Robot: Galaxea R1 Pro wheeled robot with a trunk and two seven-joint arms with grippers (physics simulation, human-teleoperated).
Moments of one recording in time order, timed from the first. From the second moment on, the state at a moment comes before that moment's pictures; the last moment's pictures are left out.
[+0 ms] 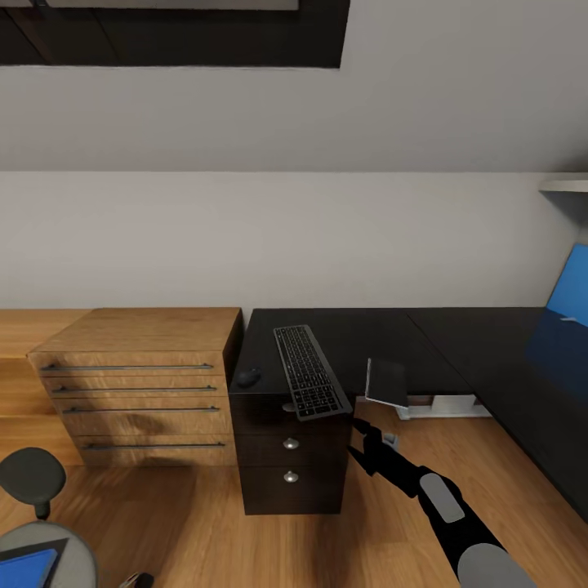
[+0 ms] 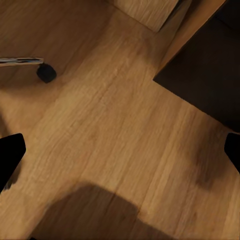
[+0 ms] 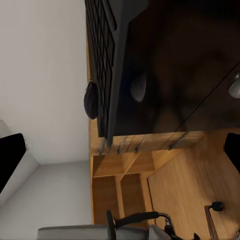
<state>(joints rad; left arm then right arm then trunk) 0.16 0.38 -0.57 -1.26 1.08 -0.18 0.48 -0.56 -0.01 -0.20 -0.56 -0.97 0.66 0.53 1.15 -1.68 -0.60</state>
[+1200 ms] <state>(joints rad) 0.16 0.38 -0.57 -1.25 1.07 -0.18 0.48 -0.56 -0.01 -0.20 -0.56 -0.96 0.65 0.58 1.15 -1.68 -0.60</state>
